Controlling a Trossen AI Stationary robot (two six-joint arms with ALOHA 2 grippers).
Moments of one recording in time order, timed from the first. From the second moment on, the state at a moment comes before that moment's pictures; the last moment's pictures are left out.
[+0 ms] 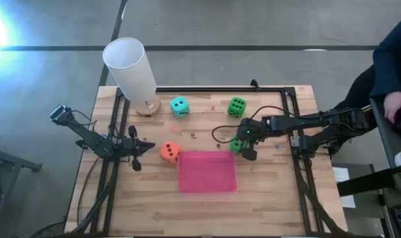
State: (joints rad) left arm -0.59 0.19 0.00 0.07 -0.80 -0.03; right arm -0.13 1.34 0.72 -0.49 -0.06 0.12
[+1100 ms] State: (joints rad) left arm -0.59 0.19 0.00 0.07 -0.80 -0.03; right arm -0.12 1.29 0.77 -0.58 -0.02 0.11
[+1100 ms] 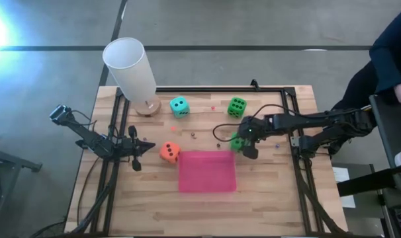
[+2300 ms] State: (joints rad) left arm -0.59 0.19 0.00 0.07 -0.80 -0.03; right arm 0.13 1.49 1.23 -0.75 -0.01 0.23
